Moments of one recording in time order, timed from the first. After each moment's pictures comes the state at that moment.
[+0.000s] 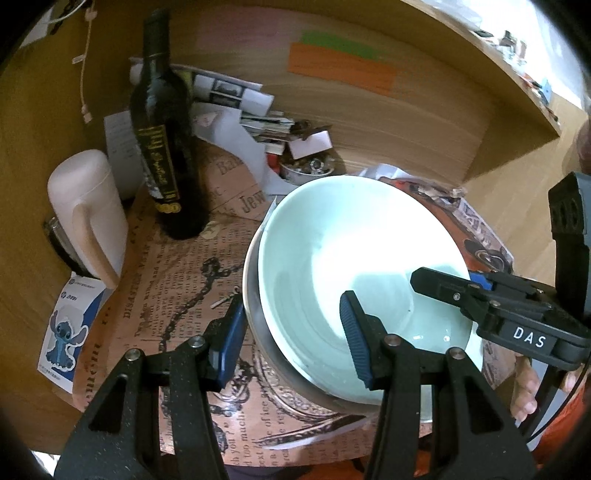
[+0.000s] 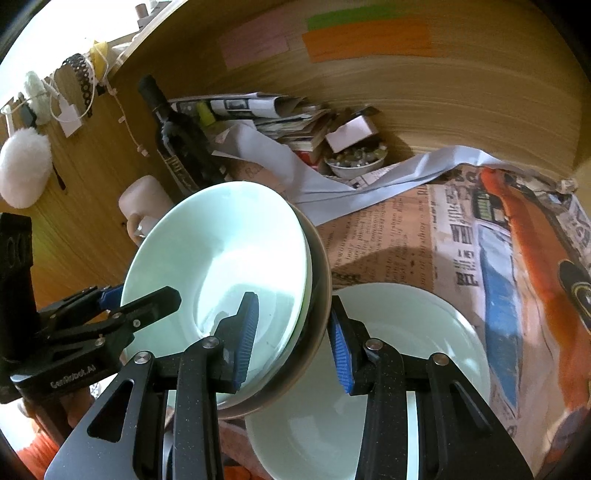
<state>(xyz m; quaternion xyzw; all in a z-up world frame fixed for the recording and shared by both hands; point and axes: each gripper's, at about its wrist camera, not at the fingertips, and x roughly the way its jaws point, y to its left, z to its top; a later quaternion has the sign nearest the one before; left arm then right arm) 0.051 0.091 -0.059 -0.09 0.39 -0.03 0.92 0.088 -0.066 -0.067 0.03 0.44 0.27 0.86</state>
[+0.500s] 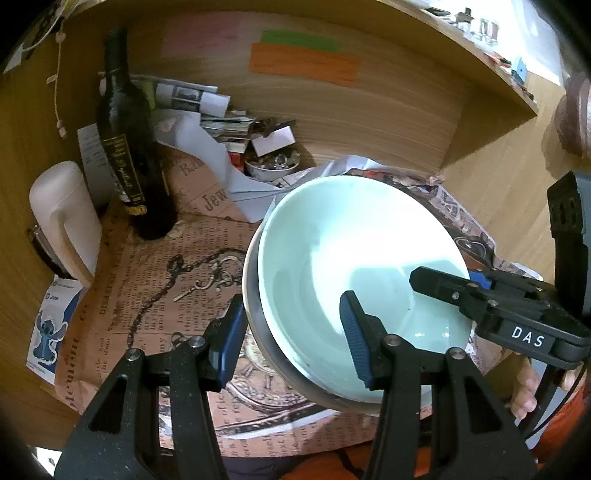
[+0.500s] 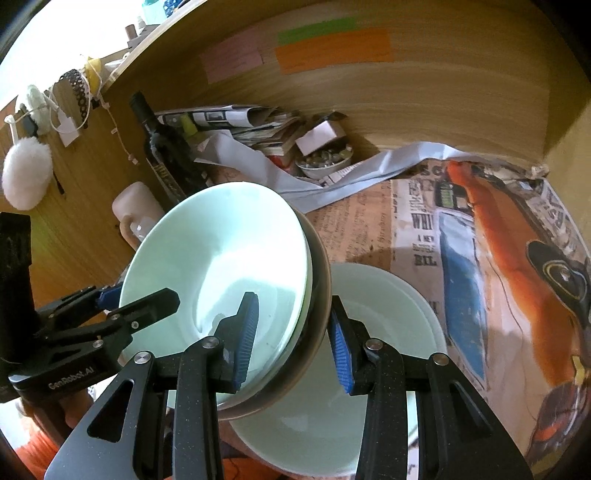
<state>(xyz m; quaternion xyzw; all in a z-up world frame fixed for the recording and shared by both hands) 0.041 0.050 -0.058 -0.07 0.39 -0.05 0.92 0.071 -0.107 -0.062 0.04 0.44 0.24 0.86</state>
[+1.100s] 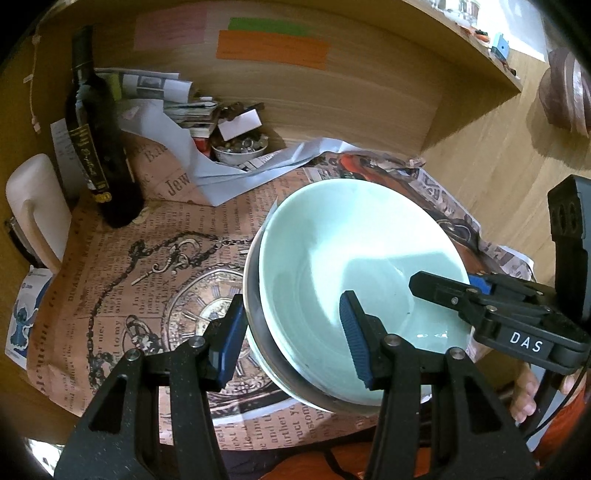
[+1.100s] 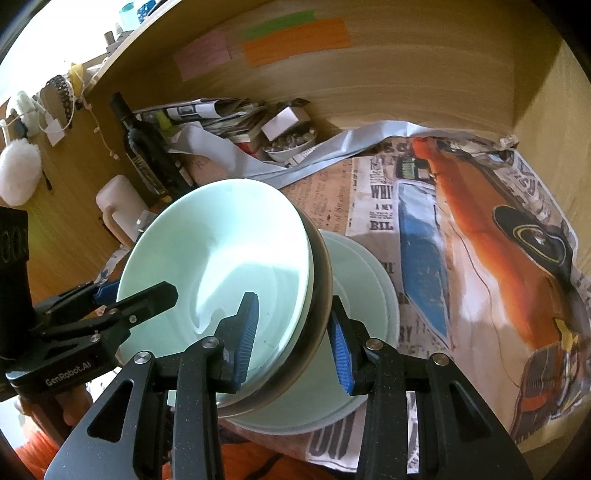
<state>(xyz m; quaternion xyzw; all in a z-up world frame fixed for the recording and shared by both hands) 0.038 0.014 -0.072 -0.07 0.40 -0.08 0.91 0.055 -0.147 -0.073 0.05 0.45 0.21 0.86</state>
